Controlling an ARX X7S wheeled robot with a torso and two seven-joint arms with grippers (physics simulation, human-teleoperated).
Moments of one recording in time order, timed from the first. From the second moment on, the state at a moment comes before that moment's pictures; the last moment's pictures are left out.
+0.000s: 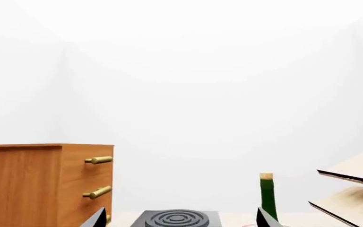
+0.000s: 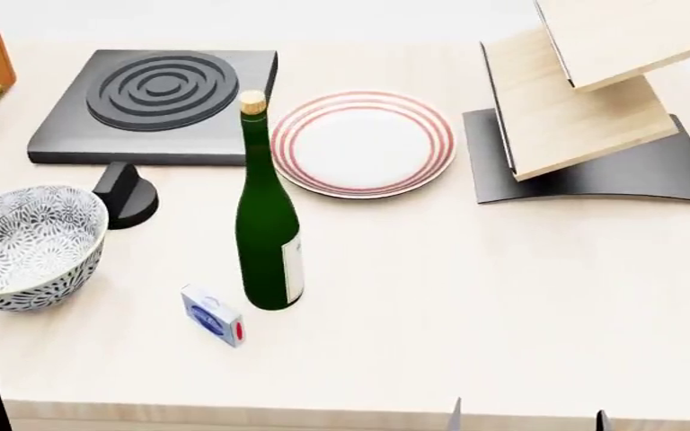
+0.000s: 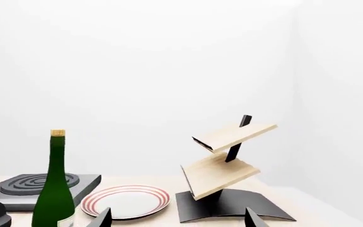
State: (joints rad) left arm 0.29 -0.20 0.08 0.58 -0.03 0.22 -0.26; right arm -0.26 0.17 -0.12 -0.48 0.01 -0.16 0.27
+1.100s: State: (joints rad) left arm 0.30 -0.24 0.10 0.55 -0.05 0.26 -0.30; right arm -0.27 0.20 -0.17 -0.44 -0.05 -0.24 0.33
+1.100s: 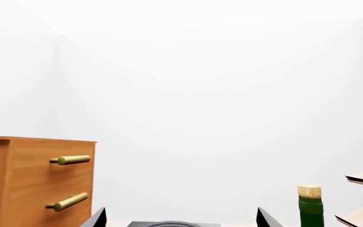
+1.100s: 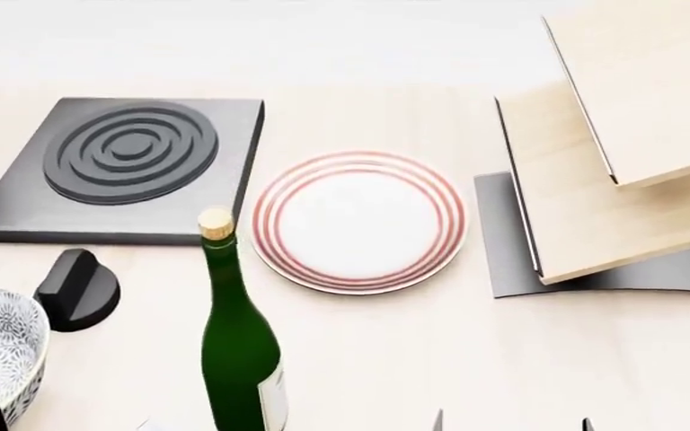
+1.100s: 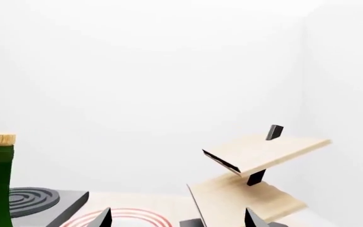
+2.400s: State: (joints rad) left arm 0.30 -0.27 0.12 0.56 -0.06 0.27 -0.34; right arm -0.26 0.24 -0.21 -0.44 -0.04 -0.25 0.36
